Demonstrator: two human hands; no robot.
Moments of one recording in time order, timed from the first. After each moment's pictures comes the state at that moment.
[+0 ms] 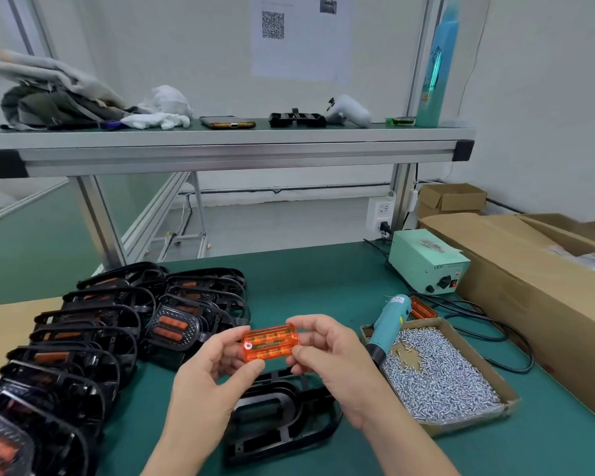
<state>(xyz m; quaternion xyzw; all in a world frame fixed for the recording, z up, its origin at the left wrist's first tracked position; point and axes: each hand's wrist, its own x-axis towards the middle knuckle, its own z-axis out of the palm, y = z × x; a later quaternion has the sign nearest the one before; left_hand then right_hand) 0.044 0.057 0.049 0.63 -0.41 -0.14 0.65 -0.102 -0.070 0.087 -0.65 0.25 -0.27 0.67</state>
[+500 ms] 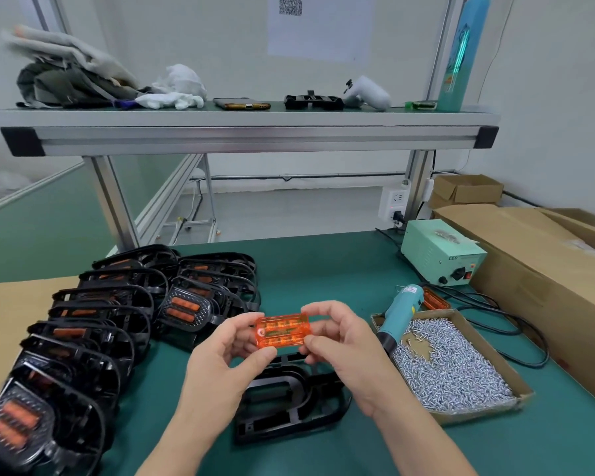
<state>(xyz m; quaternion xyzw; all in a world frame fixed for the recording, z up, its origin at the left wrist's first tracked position) 0.045 0.057 0.046 0.63 -0.40 -0.17 0.64 -0.105 -0.069 0.085 -0.66 0.26 -0.26 0.65</state>
